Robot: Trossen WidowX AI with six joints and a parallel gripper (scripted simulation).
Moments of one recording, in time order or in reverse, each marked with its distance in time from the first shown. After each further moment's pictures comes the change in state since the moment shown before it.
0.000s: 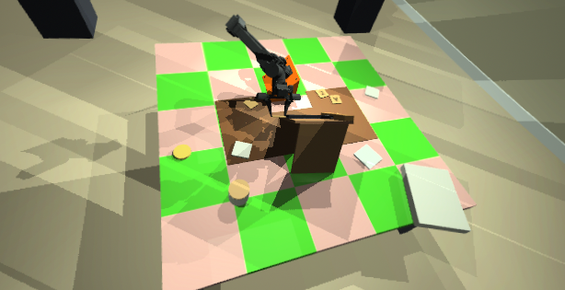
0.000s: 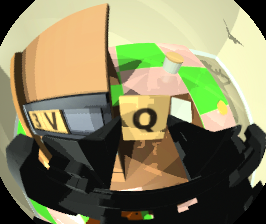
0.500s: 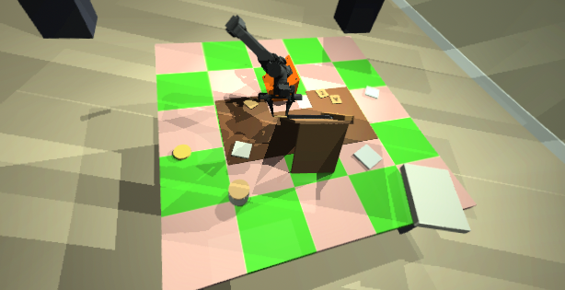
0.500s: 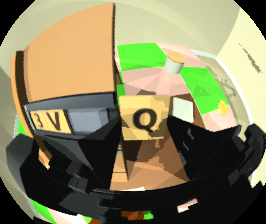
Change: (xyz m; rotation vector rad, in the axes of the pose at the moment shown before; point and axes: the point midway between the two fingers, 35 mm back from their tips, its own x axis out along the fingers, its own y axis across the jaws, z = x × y) arm 0.000 0.008 0.000 0.001 0.000 0.000
